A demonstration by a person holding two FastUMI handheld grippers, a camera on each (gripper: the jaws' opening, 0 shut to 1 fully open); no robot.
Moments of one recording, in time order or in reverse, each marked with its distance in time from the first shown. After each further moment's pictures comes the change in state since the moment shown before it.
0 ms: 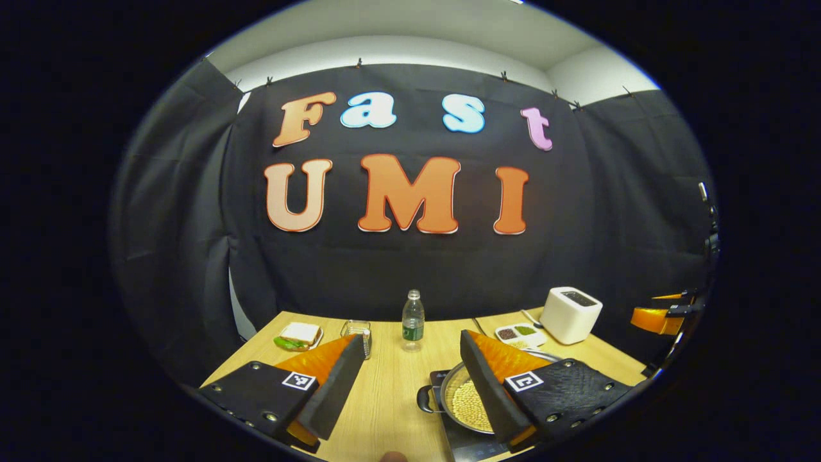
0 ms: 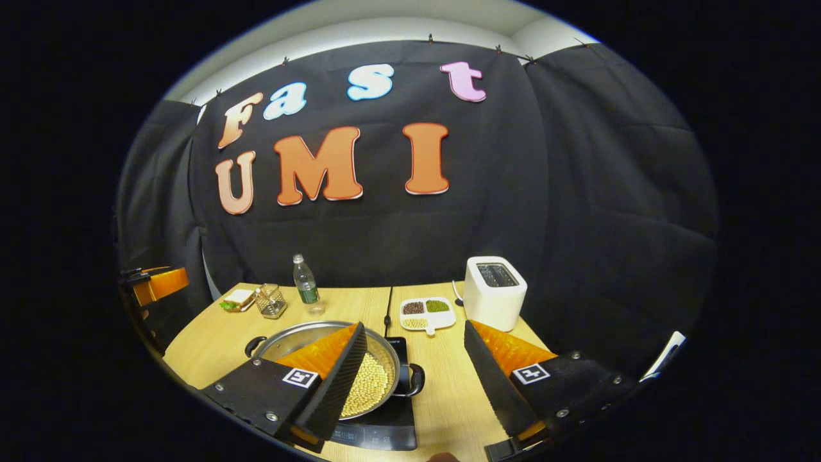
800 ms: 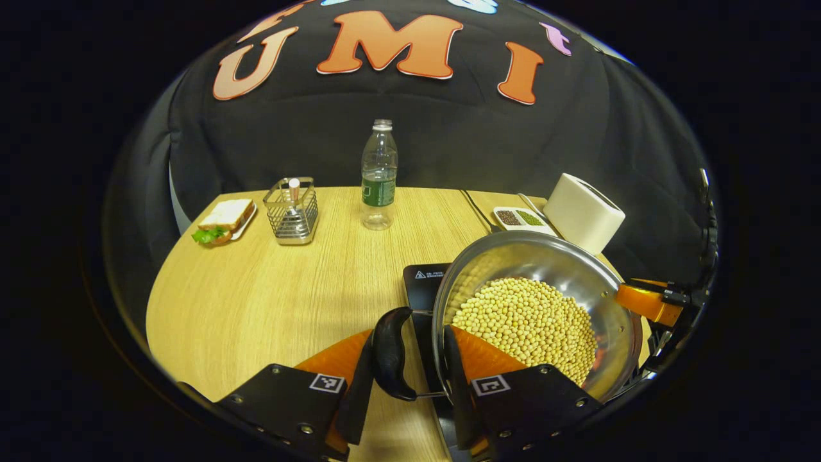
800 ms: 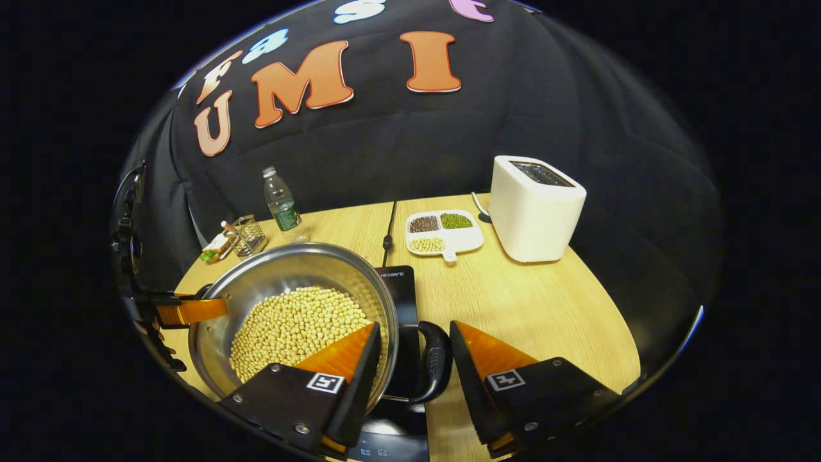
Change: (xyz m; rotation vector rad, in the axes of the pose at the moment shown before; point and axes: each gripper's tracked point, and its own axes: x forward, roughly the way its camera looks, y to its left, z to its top) left arm 0.121 -0.025 -0.257 -0.005 0.589 -0.090; right arm 0.113 0.024 -0.166 0.027 0.392 0.059
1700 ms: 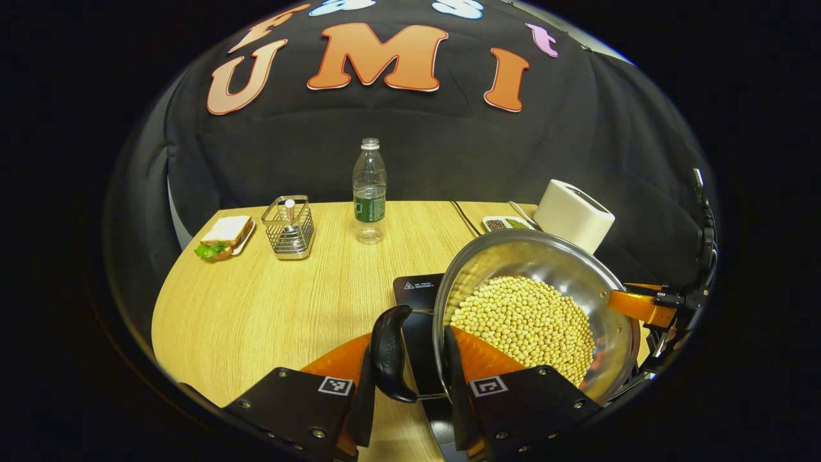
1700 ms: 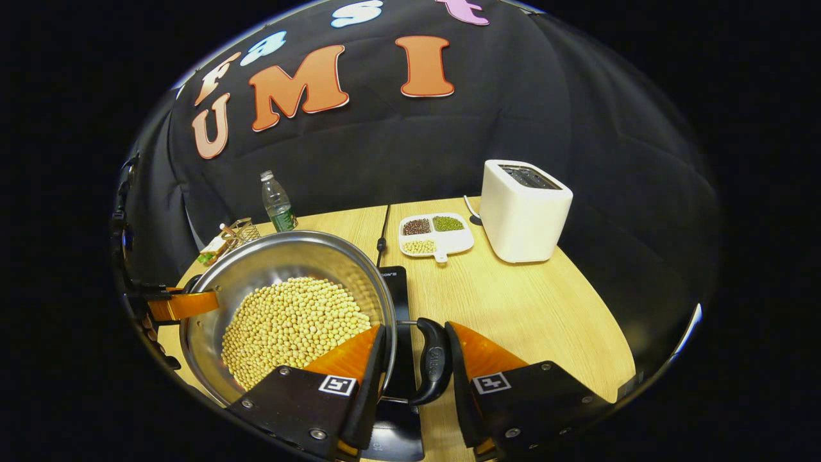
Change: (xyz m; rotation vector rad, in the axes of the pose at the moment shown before) left arm -0.008 -0.015 0.001 0.008 -0.014 -0.033; right arm 0.001 -0.007 -0.011 0.006 0.008 -0.018
